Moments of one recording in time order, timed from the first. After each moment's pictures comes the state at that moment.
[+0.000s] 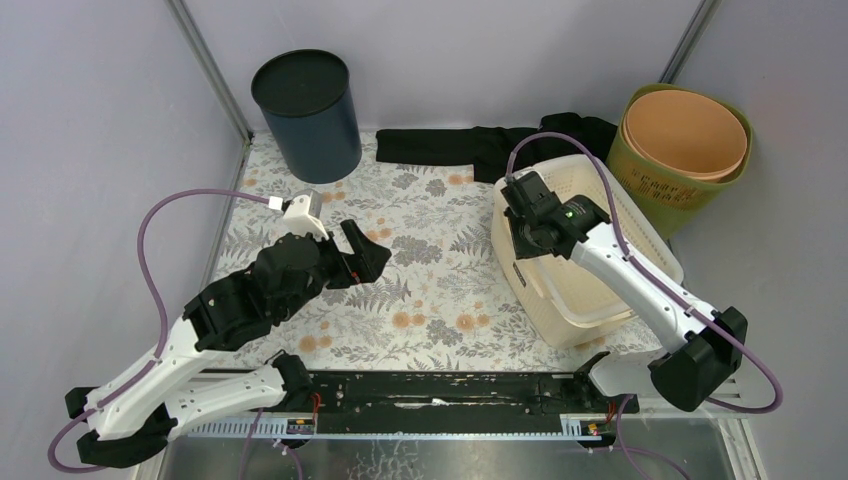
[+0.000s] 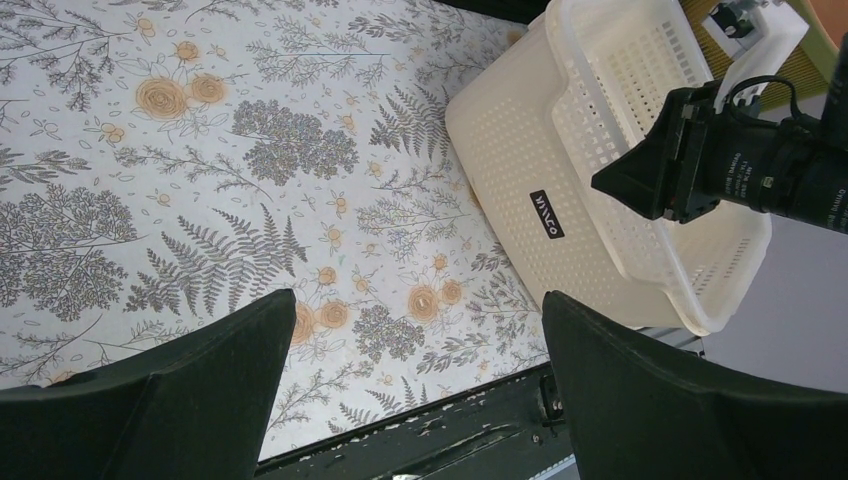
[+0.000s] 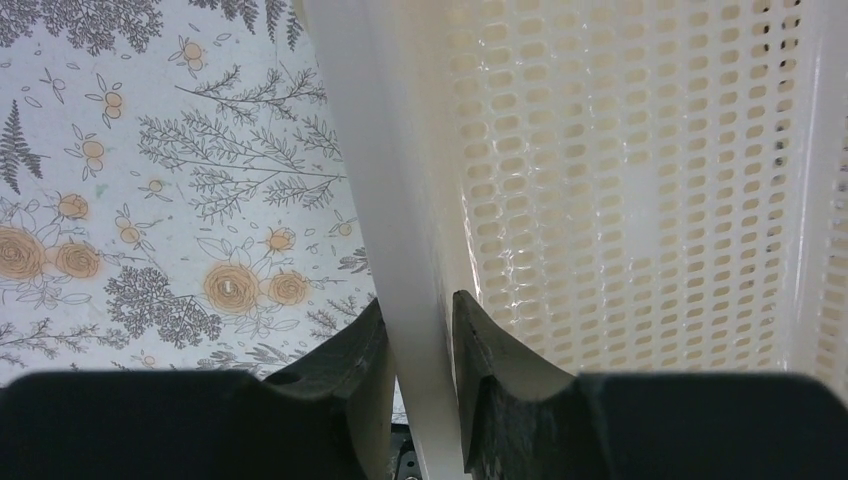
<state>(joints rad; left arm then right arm) -0.96 0.77 1.13 -0.82 -0.42 -0.82 0.61 1.33 1.28 -1.04 0.30 0.33</state>
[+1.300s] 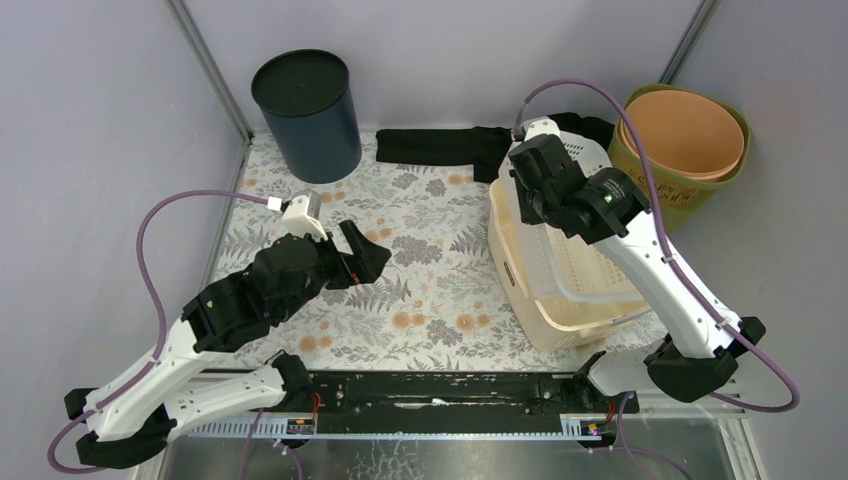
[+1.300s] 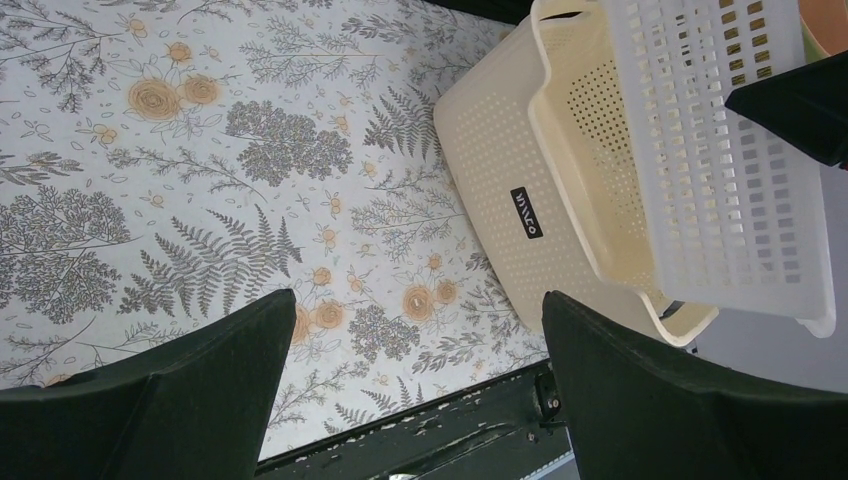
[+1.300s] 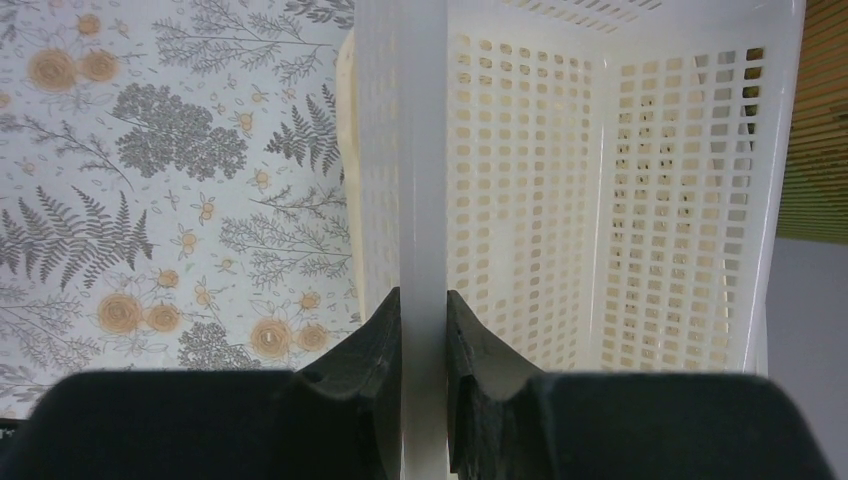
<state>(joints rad) -0.96 0.76 1.12 -0.81 -0.42 -0.82 0.72 1.38 1.75 -1.24 0.50 0.32</state>
